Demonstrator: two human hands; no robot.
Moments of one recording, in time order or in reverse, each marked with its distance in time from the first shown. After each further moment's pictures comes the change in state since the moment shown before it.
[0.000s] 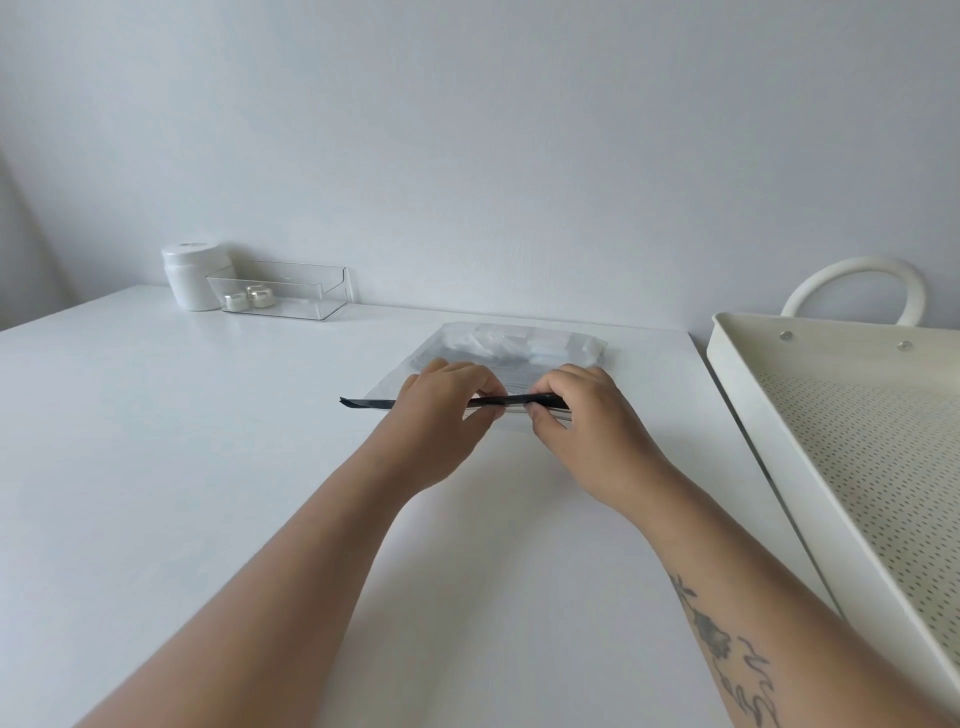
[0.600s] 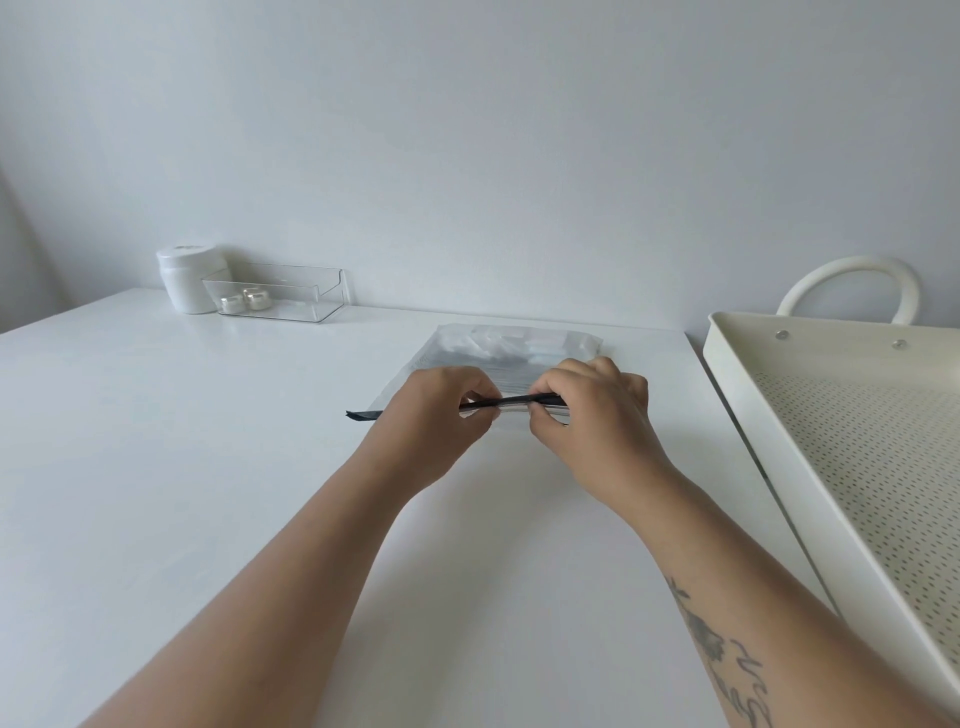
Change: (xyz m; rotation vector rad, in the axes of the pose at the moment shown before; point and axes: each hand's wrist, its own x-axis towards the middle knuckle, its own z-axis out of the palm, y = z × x) left_hand 0.000 0.000 0.001 -0.144 0.049 -0.107; right_hand 0.001 -0.001 -0.001 -0.232 0.061 0.010
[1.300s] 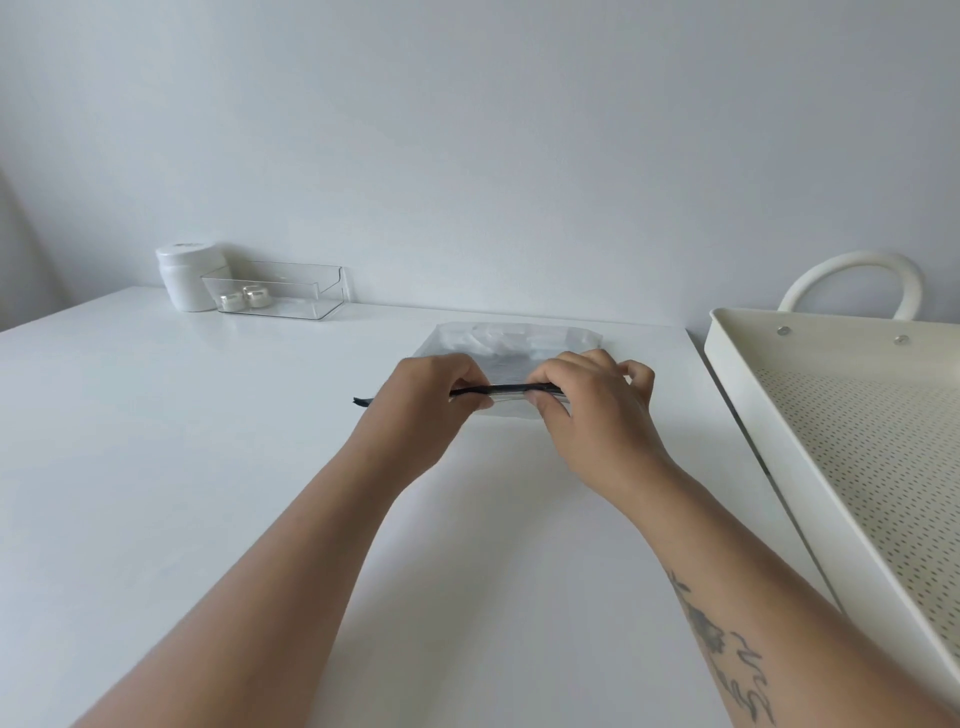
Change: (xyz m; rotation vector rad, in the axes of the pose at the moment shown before) left_hand 0.002 -0.004 -0.007 0.002 0.025 -0.025; right_hand 0.001 -0.003 -0.001 -0.001 0.031 -0.014
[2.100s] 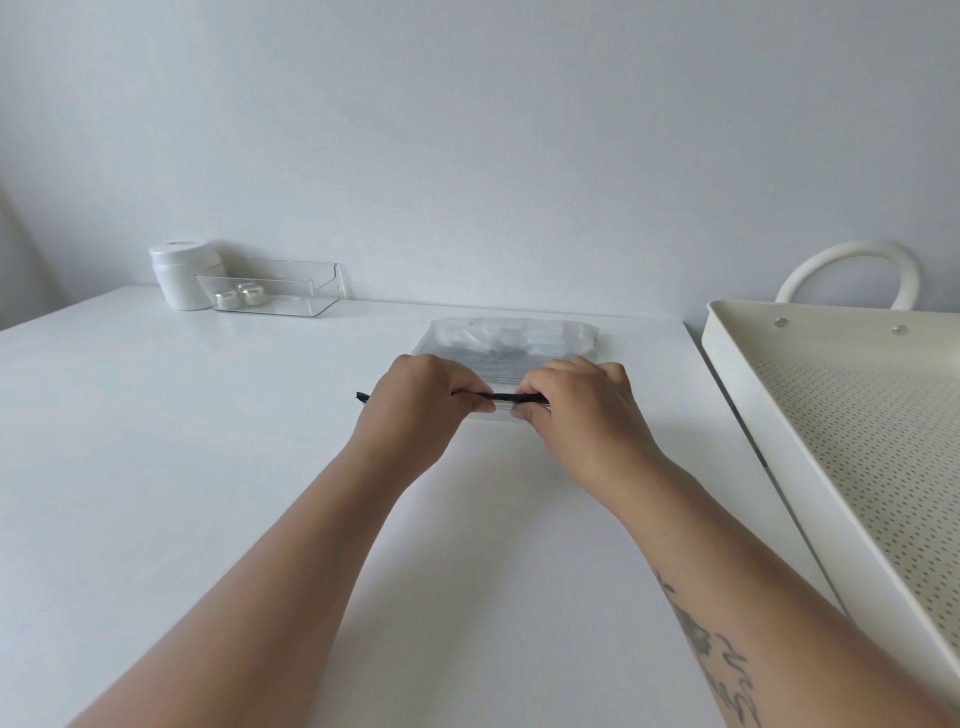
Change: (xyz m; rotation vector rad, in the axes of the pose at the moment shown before) left_hand -0.002 0.005 0.002 -0.018 -0.016 -0.096; right_hand 0.002 -0.004 0.003 -0.029 -0.094 -0.014
